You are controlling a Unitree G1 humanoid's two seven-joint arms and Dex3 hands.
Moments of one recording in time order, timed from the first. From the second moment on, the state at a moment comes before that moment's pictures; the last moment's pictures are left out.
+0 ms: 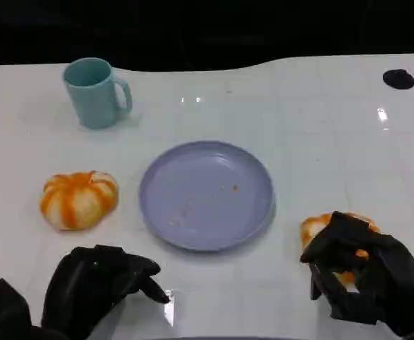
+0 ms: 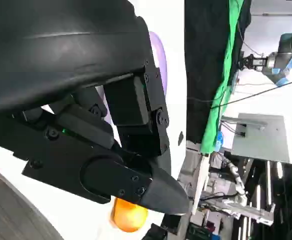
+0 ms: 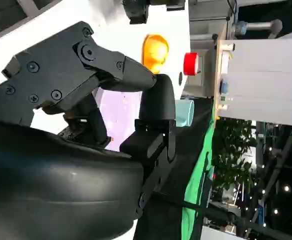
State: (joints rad) left arm -0.06 -0.05 0.15 0.54 -0.36 -0.40 -0.62; right arm 0.08 -0.06 0.04 0.17 0.19 -0.44 0.41
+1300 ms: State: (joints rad) left arm -0.06 -0.05 0.15 0.52 -0.36 -0.40 -0.62; right arm 0.06 -0.08 0.04 0.19 0.17 -0.59 0.46
